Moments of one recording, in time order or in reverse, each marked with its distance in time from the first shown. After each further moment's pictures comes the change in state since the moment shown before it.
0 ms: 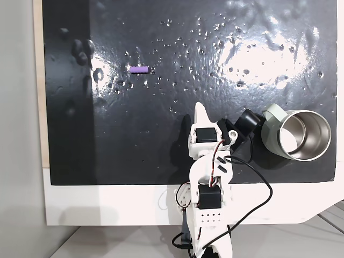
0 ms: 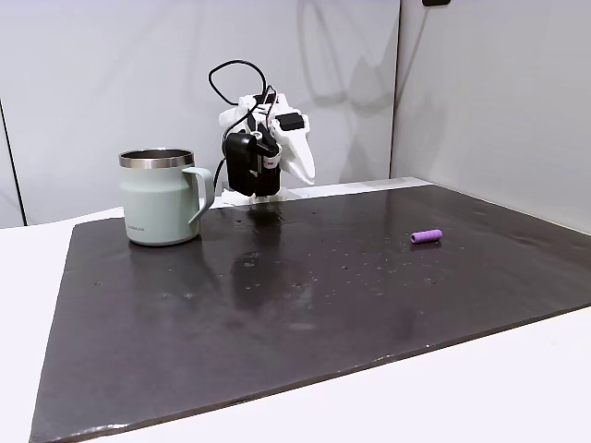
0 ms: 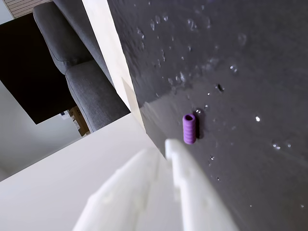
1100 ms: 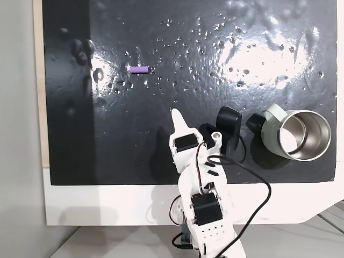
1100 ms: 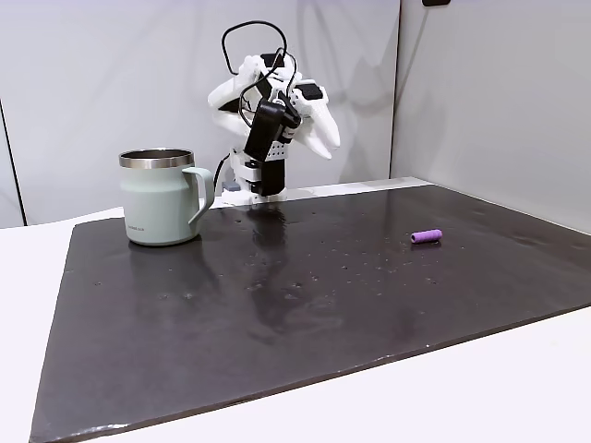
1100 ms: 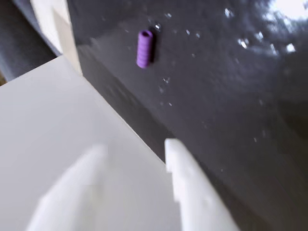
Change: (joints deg) arm -13.9 -23.3 -32.5 23.6 -1.1
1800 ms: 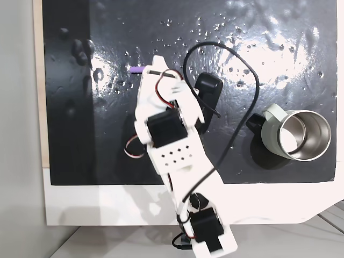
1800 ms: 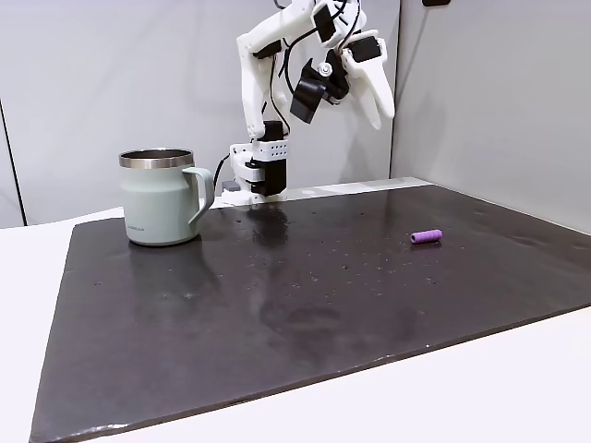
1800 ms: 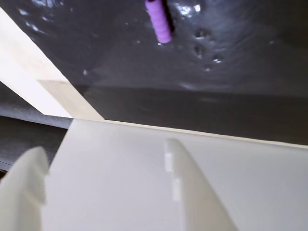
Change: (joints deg) arm -6.2 -70.3 -71.5 21.4 31.0
